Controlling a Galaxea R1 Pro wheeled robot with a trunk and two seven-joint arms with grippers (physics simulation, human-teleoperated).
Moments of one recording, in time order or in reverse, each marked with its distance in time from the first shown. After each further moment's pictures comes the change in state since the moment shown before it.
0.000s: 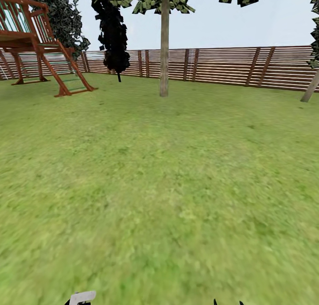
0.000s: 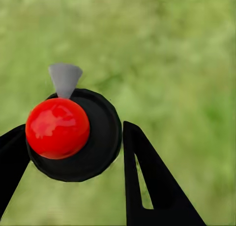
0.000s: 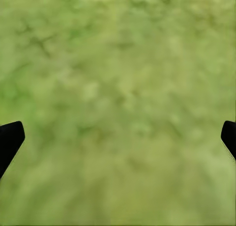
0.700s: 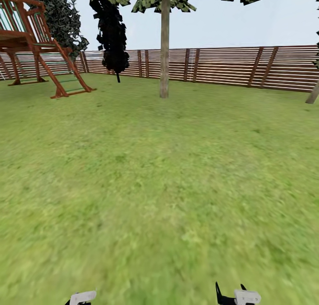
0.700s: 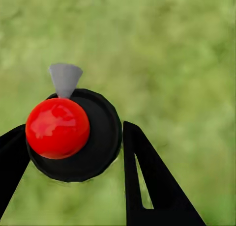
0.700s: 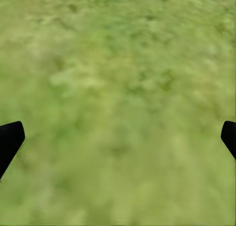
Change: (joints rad) left arm 0.000 -0.002 0.000 0.001 0.000 0.001 0.000; right arm 0.000 -0.008 -0.003 -0.121 -0.003 -0.002 -0.004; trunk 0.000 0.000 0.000
